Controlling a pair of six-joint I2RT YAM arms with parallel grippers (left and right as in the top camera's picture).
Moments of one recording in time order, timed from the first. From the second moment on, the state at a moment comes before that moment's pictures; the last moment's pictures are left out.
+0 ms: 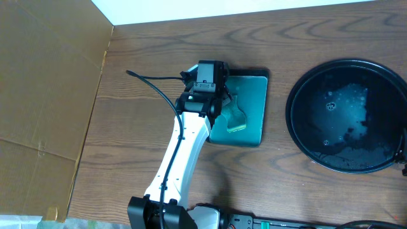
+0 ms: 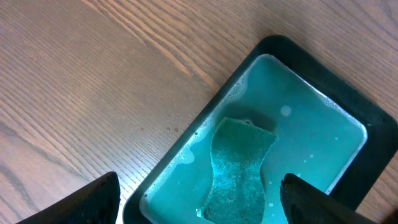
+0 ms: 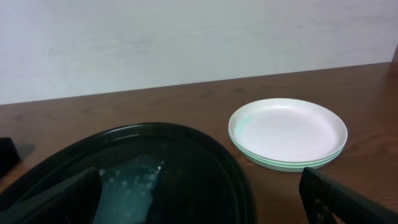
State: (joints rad) left arm -0.11 1.42 1.13 -0.81 -0.35 -0.64; right arm 0.01 0.01 0.01 -0.07 0.00 0.15
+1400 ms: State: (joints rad) left arm -0.11 0.48 0.40 -0.42 -0.08 0.07; right arm 0.01 0.01 0.01 -0.07 0.01 0.15
